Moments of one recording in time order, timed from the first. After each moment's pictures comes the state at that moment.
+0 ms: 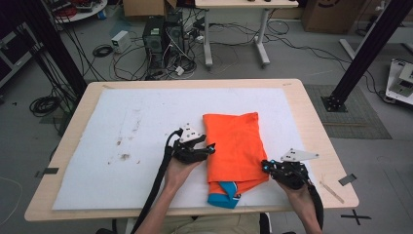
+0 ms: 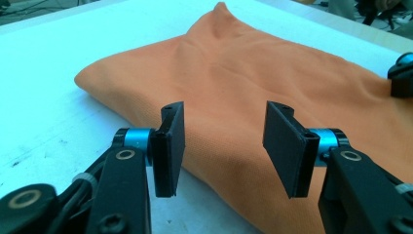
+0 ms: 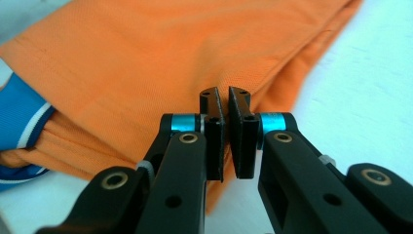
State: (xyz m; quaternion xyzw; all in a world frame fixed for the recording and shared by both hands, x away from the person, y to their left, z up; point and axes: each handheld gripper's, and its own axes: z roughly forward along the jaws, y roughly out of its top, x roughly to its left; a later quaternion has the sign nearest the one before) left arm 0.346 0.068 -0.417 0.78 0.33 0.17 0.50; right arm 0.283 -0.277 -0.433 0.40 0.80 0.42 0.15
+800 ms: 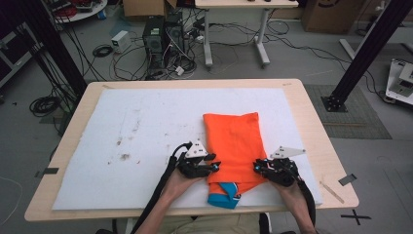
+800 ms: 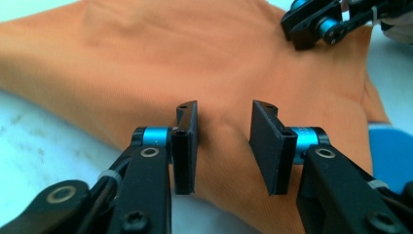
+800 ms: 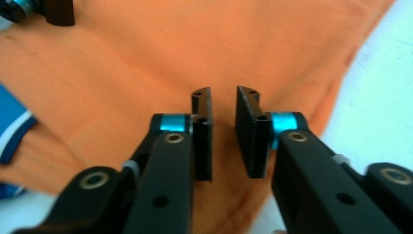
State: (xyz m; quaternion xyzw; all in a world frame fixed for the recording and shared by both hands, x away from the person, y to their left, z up) left arm 0.321 0.060 -0.445 0.84 0.24 0.10 0.48; right arm 0.295 -0.257 -0.445 0.40 0.82 0.40 0.14
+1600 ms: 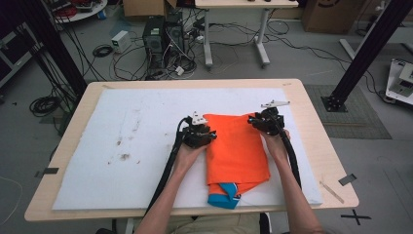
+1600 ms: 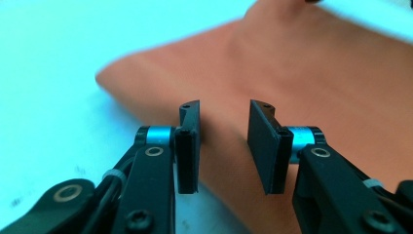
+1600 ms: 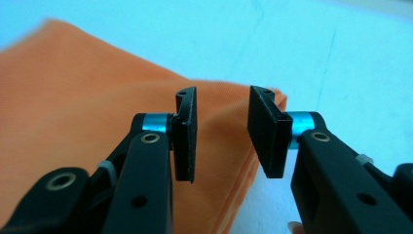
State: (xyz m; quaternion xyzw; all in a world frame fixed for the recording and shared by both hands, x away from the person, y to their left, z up) left arm 0.409 0.047 -0.442 0.81 0.37 0.17 0.43; right arm 0.455 -0.238 -0.427 0.47 0.77 0.37 0.21
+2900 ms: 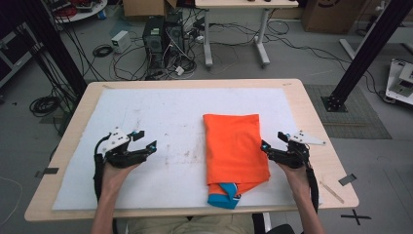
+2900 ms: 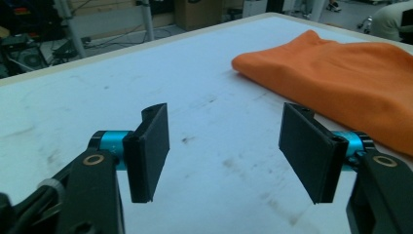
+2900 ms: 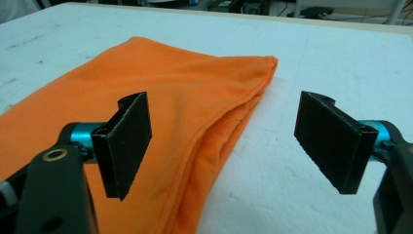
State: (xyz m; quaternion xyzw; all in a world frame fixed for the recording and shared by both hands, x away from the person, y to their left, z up) left arm 0.320 0.253 -0.418 0.72 0.36 0.26 0.53; right arm 0.331 -0.285 -0.429 0.45 0.71 0.48 0.25
